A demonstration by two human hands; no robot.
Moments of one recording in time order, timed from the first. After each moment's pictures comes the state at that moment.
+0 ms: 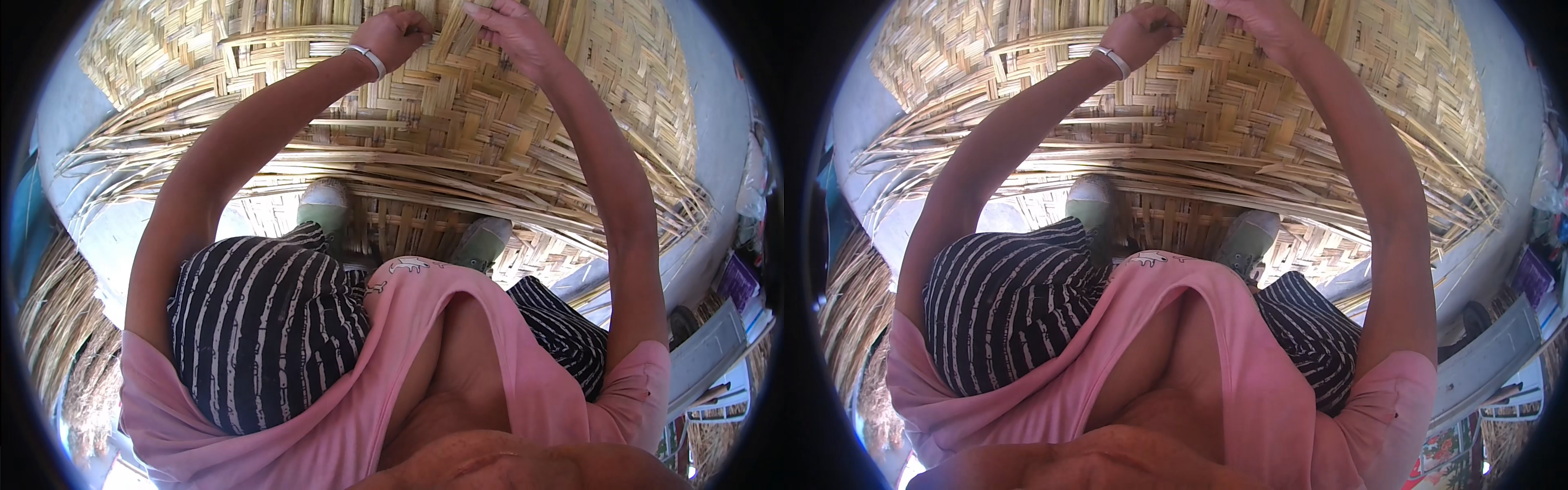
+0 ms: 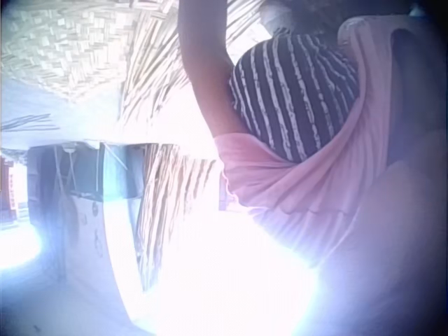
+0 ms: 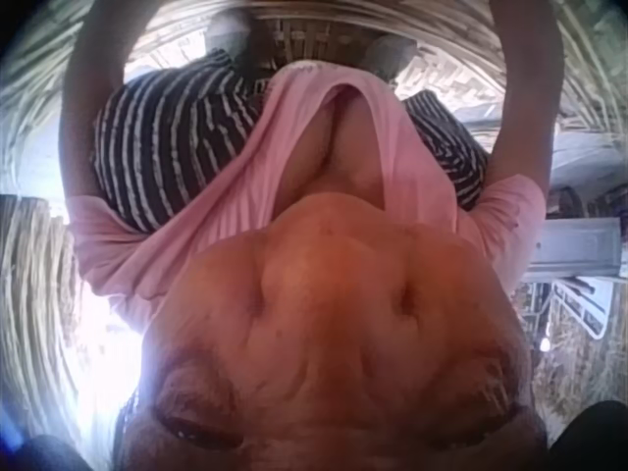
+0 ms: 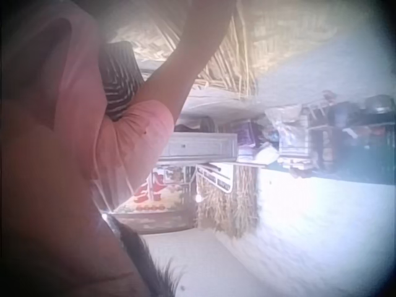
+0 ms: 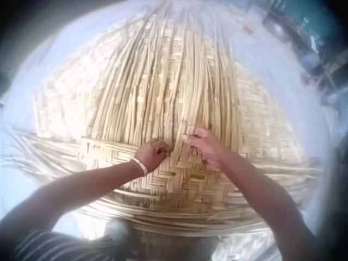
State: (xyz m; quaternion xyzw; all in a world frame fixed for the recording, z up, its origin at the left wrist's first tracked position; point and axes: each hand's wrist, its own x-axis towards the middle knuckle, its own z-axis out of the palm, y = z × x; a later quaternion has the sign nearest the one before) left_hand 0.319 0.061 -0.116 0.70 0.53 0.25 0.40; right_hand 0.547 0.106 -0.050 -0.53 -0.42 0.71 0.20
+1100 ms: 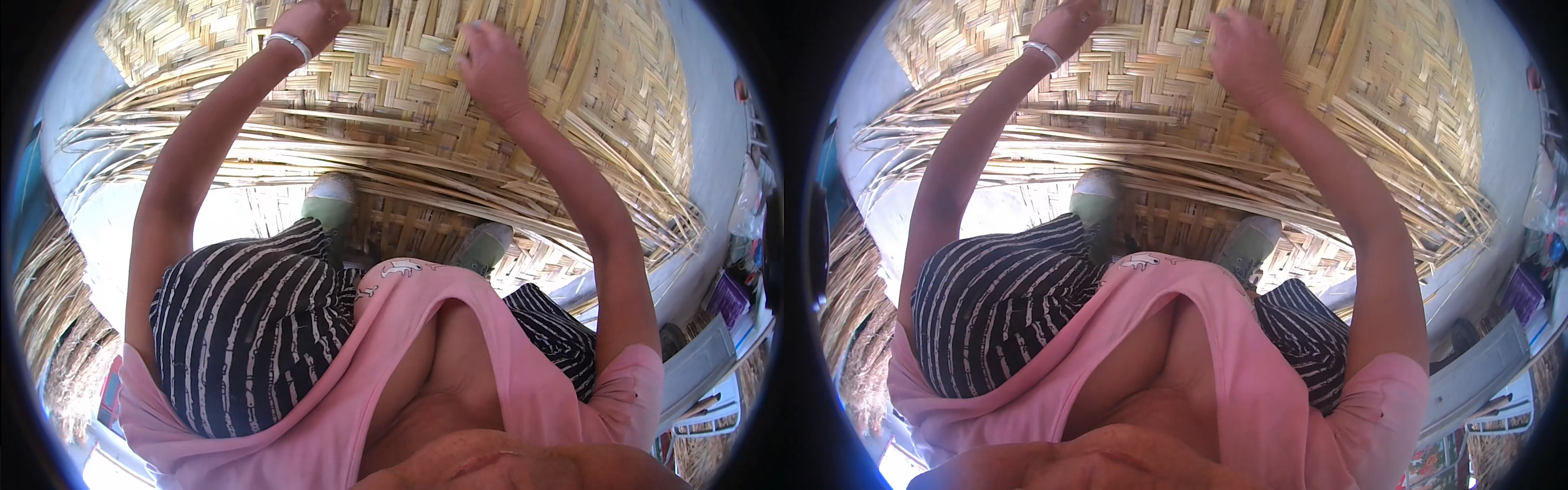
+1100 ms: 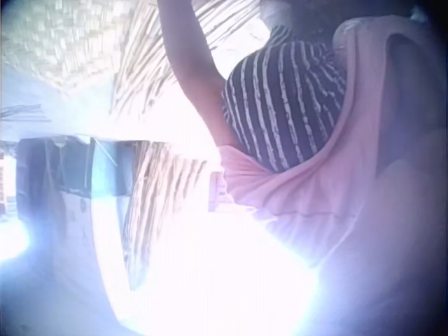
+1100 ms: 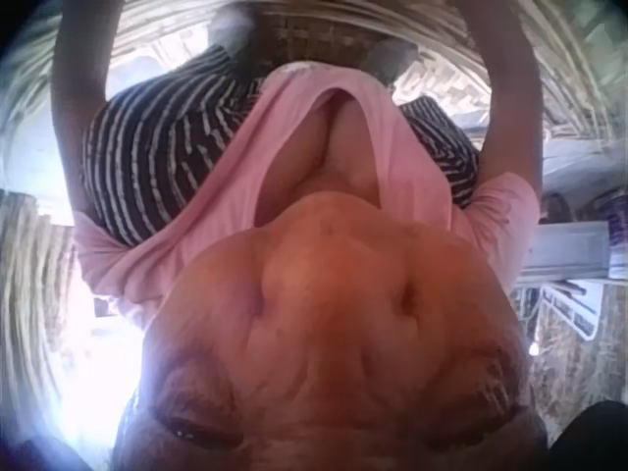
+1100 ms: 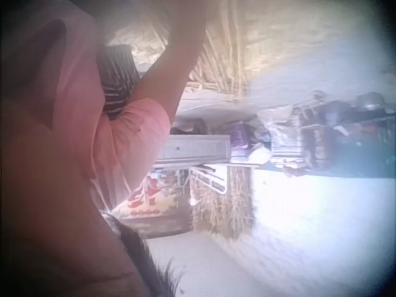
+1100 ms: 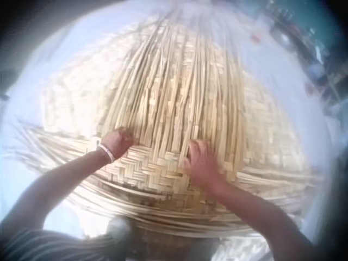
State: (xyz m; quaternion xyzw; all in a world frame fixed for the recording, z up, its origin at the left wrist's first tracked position) left_hand 0.196 0.070 -0.066 0.70 0.68 0.06 0.22; right_hand 0.514 0.045 -0.071 -0.48 -0.87 0.05 0.13
